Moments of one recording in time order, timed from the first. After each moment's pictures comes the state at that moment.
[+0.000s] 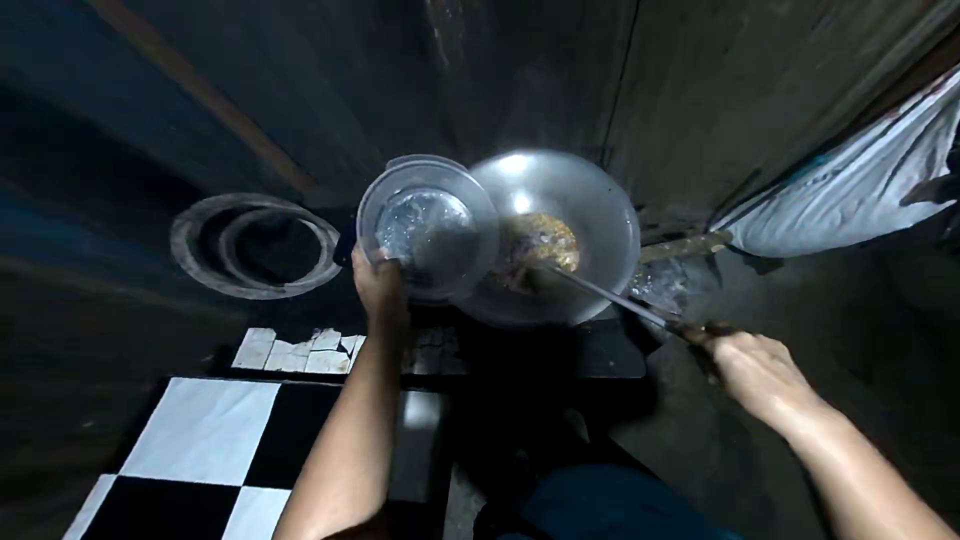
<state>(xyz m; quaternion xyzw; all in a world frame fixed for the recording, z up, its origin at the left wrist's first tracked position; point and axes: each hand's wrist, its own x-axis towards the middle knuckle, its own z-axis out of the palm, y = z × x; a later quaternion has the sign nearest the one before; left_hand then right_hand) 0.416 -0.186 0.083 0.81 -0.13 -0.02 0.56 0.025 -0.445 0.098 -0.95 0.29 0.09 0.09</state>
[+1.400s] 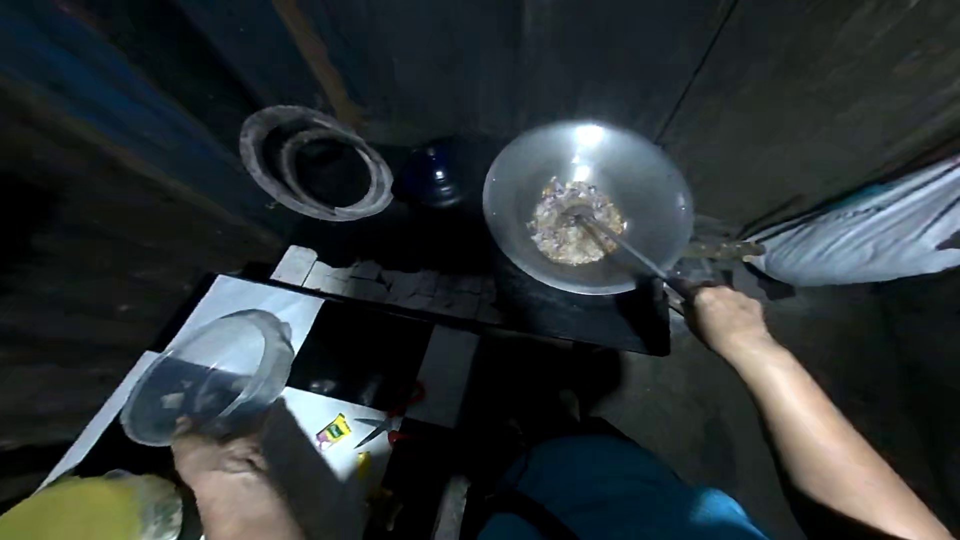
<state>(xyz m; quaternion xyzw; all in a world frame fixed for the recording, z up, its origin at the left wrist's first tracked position) 0.343 0.202 0.020 0.52 0.29 0.14 0.79 0.107 -0.399 0.098 -0.92 0.34 0.18 0.06</state>
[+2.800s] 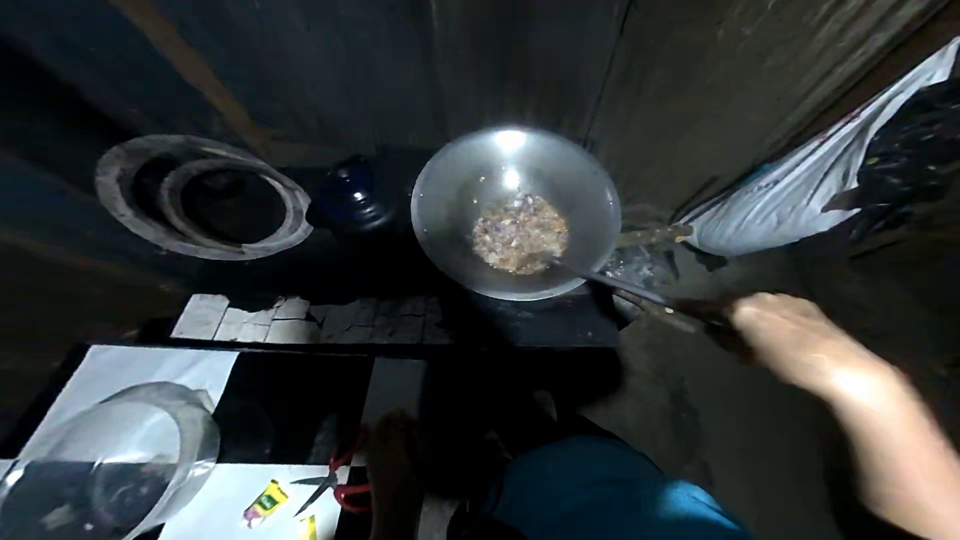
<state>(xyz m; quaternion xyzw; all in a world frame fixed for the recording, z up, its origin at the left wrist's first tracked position) 0.198 -0.021 0.007 0.82 0.03 -0.15 0.55 0.014 -0.422 0.179 -0.94 0.27 0.18 0.07</state>
